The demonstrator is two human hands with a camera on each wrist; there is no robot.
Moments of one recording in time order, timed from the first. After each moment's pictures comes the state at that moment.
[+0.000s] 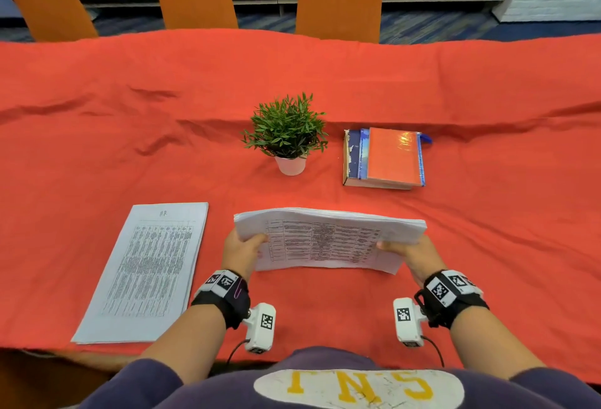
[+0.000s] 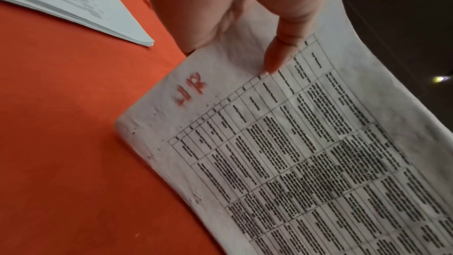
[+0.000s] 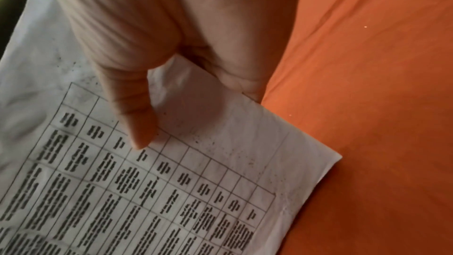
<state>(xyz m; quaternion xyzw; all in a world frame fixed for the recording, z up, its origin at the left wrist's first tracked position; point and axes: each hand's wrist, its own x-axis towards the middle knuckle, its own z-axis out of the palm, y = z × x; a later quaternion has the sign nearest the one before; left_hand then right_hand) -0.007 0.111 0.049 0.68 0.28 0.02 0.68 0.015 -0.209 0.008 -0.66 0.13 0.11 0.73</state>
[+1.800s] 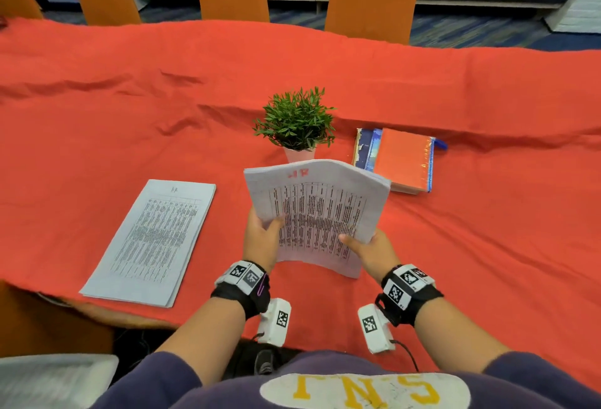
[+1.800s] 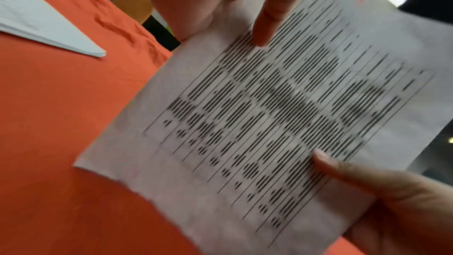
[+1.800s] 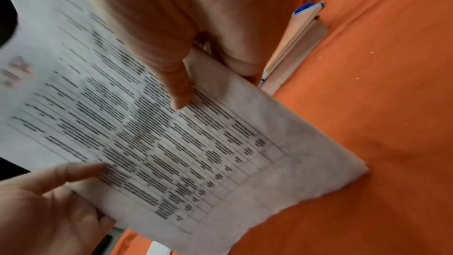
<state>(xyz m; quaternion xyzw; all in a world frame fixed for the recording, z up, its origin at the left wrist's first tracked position) -0.022 0.045 0.062 0.70 0.23 0.11 0.67 0.005 -0.163 0.040 -0.73 0.00 0.17 0.67</state>
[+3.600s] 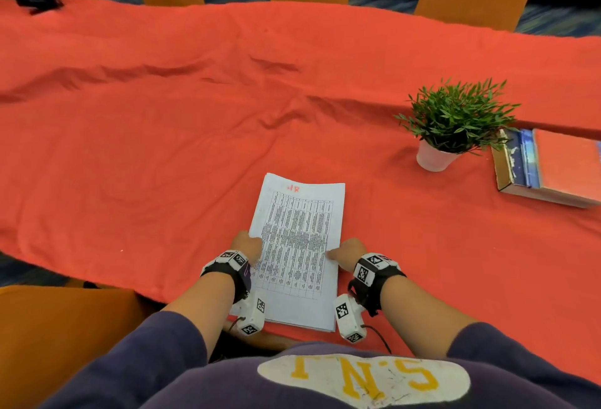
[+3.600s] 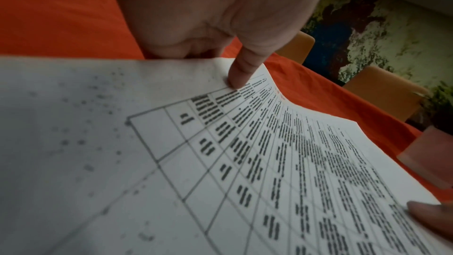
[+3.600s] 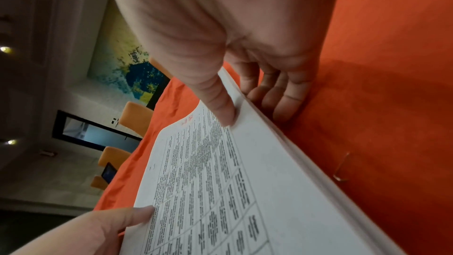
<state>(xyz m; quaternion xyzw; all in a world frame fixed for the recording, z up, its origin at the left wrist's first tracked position) -0.028 0.463 -0.028 0.81 0.38 -0.17 0.41 0.015 0.240 -0.034 -0.83 0.14 0.38 0.40</state>
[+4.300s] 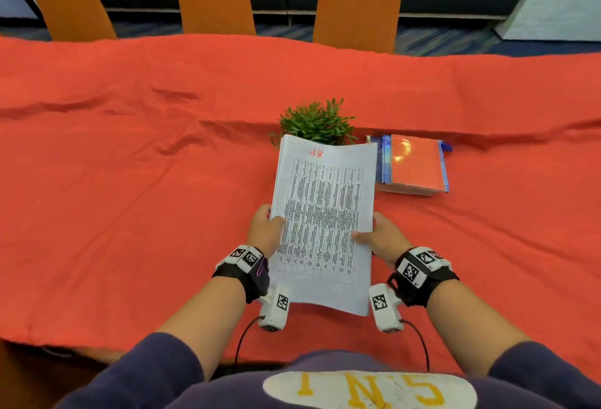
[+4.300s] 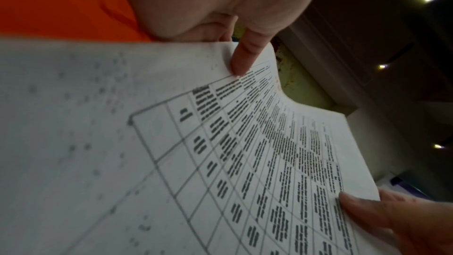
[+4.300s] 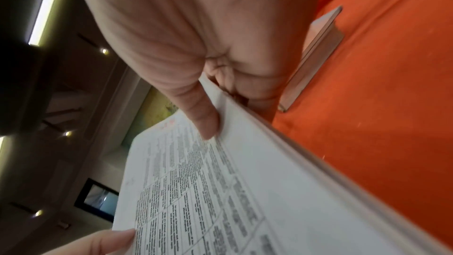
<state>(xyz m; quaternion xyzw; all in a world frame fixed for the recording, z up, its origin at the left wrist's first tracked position) 0.019 0.155 0.066 0.77 0.21 -0.06 0.60 0.030 -0.083 0.060 -0.78 0.09 0.21 0.59</state>
